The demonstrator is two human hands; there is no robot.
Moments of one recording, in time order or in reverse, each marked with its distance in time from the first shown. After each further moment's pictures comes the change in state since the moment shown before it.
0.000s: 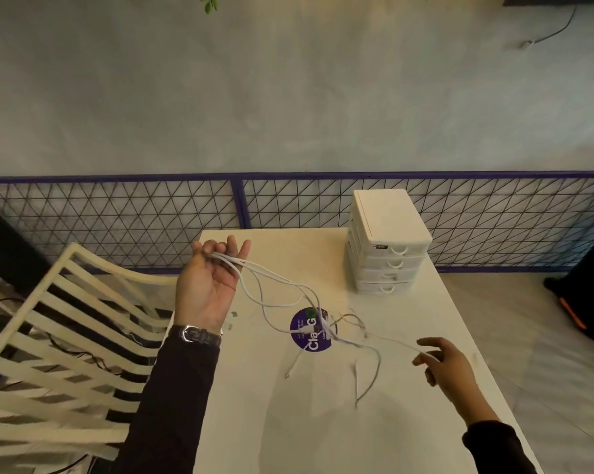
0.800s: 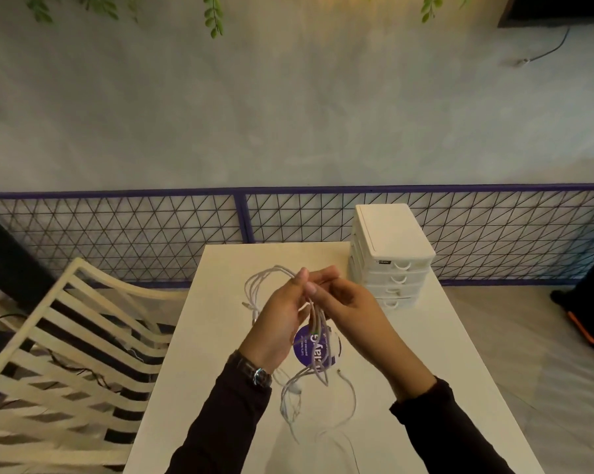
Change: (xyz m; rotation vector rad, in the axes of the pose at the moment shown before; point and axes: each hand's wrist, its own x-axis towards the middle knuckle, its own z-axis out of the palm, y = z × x) left_hand -0.032 -0.064 0.023 0.890 -0.380 -0.199; right_hand -0.092 -0.199 0.057 0.232 -0.447 -0.560
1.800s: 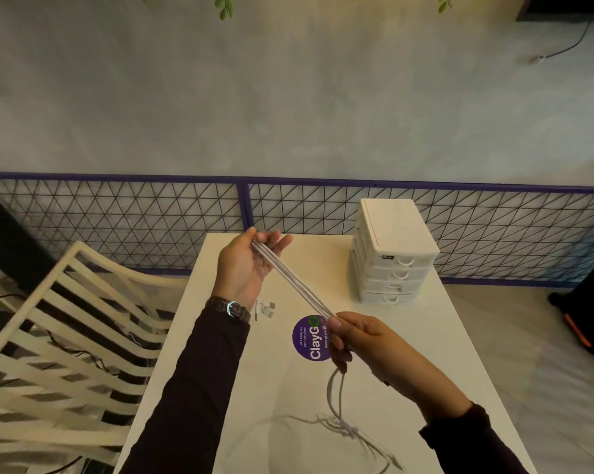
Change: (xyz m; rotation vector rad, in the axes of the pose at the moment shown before) left_hand 0.032 0.038 -0.040 -0.489 0.401 0.024; right_hand -0.024 0.031 -0.015 0.136 -0.337 0.163
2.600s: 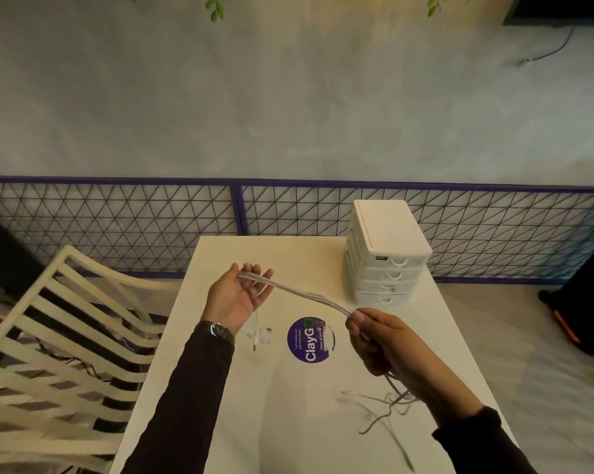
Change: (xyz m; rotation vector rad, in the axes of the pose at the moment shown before) left_hand 0.032 -0.033 -0.059 -0.072 0.031 -0.203; right_hand -0.011 0.005 -0.023 0.228 0.109 0.115
